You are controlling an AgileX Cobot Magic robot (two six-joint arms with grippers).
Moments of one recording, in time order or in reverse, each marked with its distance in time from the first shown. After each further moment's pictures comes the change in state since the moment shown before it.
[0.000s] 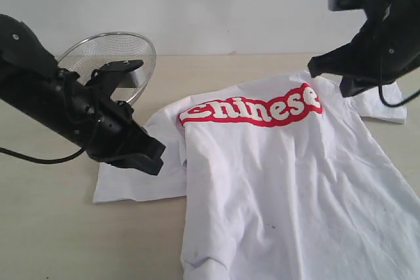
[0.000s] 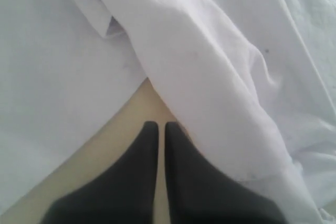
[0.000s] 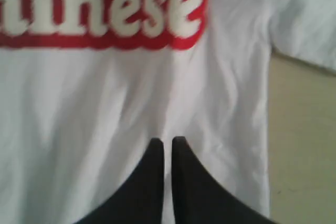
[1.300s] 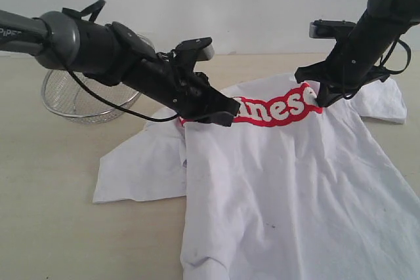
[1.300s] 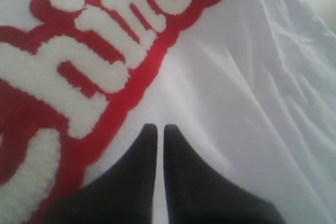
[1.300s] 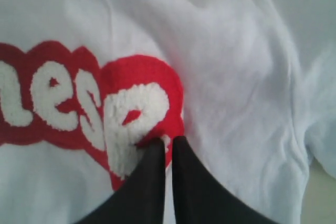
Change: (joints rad) left arm -0.072 0.478 -0.504 -0.306 -0.116 0.243; right arm -0.124 0.541 -0.463 0.241 0.122 -0.272
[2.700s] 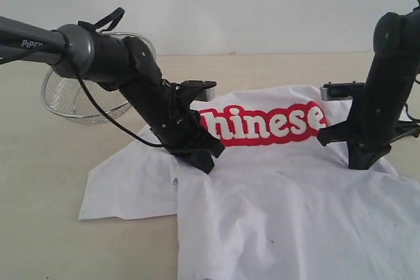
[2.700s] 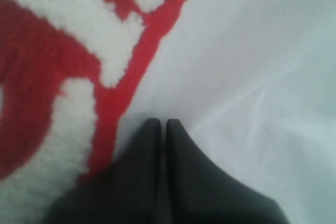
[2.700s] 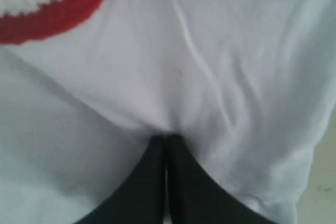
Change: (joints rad) left arm 0.000 0.072 -0.037 0.410 0.262 -0.284; right arm 0.000 -0.071 0.295 -0.147 0.198 0.037
